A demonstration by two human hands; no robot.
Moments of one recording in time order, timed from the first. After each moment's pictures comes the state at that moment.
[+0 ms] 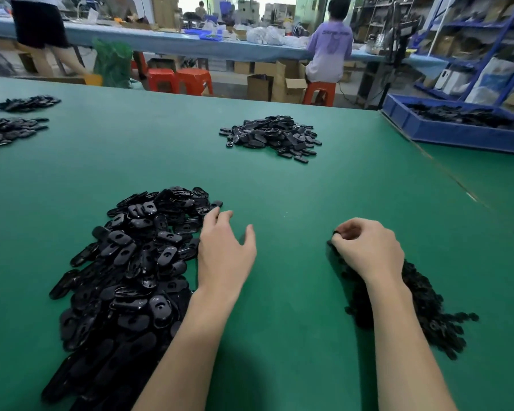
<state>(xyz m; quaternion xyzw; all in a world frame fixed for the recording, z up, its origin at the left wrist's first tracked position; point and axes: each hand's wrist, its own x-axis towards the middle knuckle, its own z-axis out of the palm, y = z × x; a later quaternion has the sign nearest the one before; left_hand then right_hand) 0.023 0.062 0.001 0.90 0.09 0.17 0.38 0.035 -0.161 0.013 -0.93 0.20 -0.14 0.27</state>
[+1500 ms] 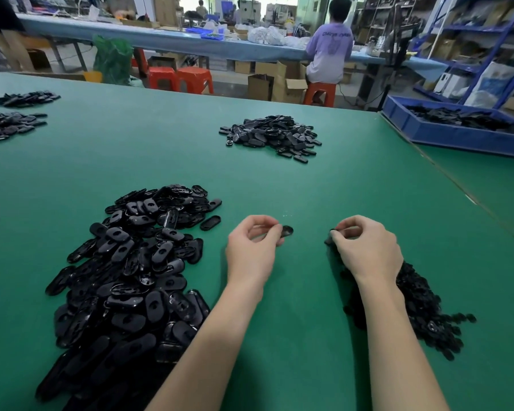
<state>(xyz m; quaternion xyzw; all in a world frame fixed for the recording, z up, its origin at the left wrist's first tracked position) 0.016 0.018 0.005 0.61 0.13 0.07 0.78 0.032 -0.155 0.010 -0.91 0.21 -0.18 0.31</state>
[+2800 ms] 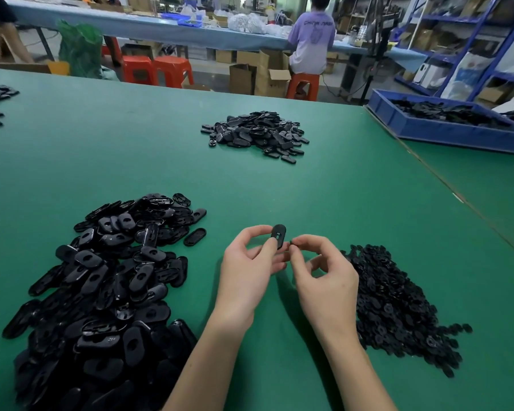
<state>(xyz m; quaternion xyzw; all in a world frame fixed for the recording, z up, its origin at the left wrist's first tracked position) 0.019 0.021 0.013 0.56 0.06 -0.05 0.82 -0.004 -0.091 -0.005 -0.79 0.06 -0.27 0.55</state>
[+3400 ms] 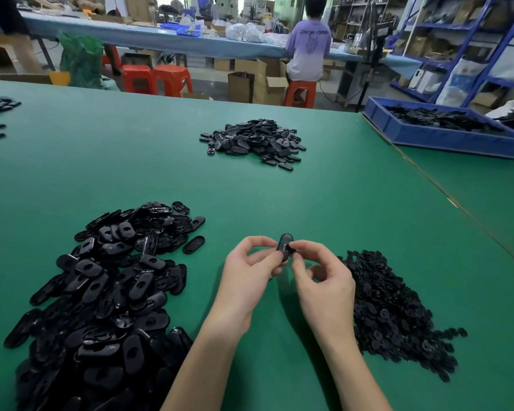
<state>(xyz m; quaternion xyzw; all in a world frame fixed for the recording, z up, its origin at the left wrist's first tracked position) 0.023 0.023 0.008 0.58 0.06 -0.09 0.81 -0.005 -0.093 -0.003 -0.77 0.07 -0.25 0.59</state>
